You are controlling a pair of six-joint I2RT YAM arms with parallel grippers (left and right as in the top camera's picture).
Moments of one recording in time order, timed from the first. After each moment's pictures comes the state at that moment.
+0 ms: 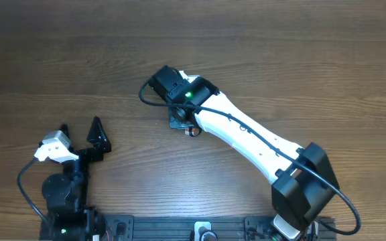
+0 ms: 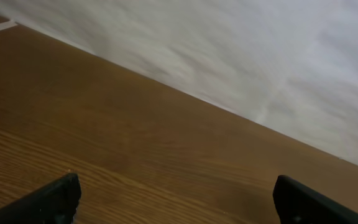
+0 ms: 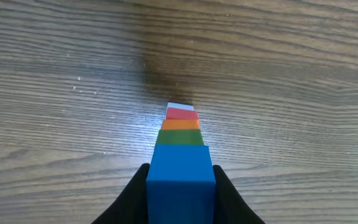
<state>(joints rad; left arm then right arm) 0.13 0.01 0.01 -0.07 0.06 -0.38 0.78 1.82 1.50 -1.07 0.15 0.71</state>
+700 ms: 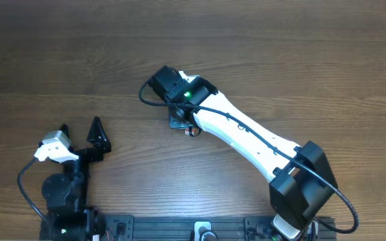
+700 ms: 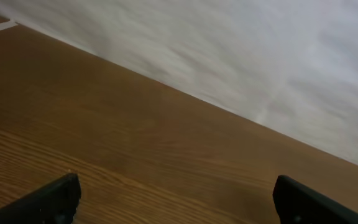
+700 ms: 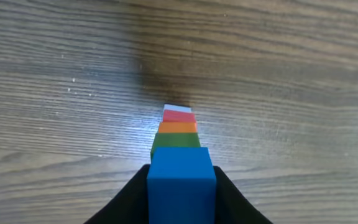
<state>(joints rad) 0.13 0.01 0.01 -0.07 0.06 -0.38 0.78 1.83 1.50 -1.07 0.16 0.71</state>
